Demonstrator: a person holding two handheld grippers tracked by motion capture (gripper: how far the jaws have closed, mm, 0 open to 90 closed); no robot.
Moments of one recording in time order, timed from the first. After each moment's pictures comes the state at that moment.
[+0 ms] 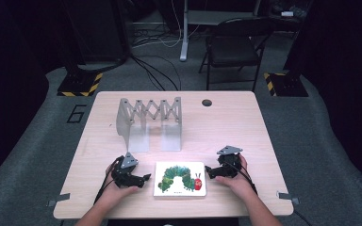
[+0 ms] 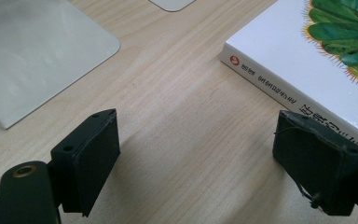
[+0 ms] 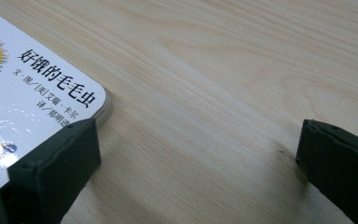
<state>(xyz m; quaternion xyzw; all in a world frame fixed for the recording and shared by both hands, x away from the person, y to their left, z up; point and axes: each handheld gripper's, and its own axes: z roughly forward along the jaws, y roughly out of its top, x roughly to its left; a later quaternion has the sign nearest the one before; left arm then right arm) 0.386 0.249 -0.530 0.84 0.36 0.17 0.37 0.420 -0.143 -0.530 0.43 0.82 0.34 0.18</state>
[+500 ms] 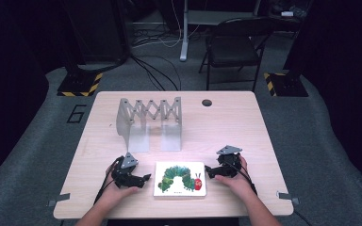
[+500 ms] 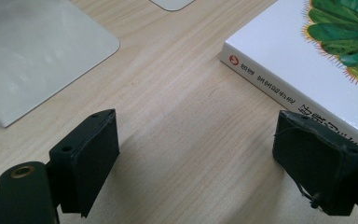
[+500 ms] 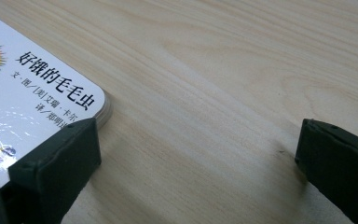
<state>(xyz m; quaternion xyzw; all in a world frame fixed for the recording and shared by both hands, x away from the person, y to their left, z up) 0.386 0.250 -0.529 0.85 0.35 0.16 0.37 0.420 -0.140 -0.530 0.44 0.81 0.34 0.18</state>
